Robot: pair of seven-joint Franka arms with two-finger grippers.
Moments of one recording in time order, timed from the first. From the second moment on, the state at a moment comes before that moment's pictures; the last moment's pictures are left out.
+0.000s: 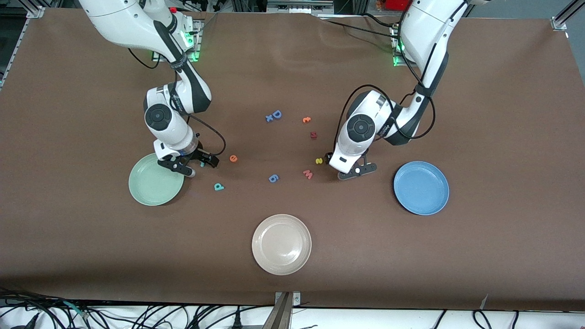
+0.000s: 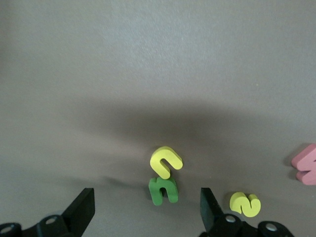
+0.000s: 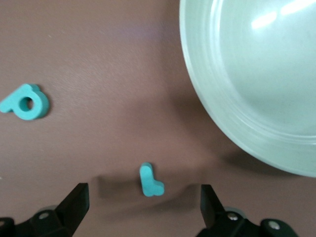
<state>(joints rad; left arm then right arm) -0.47 0.60 -0.11 -1.85 0.00 2.34 -0.85 0.35 0.46 0.00 -2.20 0.04 2.68 0.67</state>
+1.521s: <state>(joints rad) -0.48 0.58 -0.10 -1.85 0.00 2.32 -0.89 0.35 0.43 -0.01 -2.12 0.04 2.51 0.66</state>
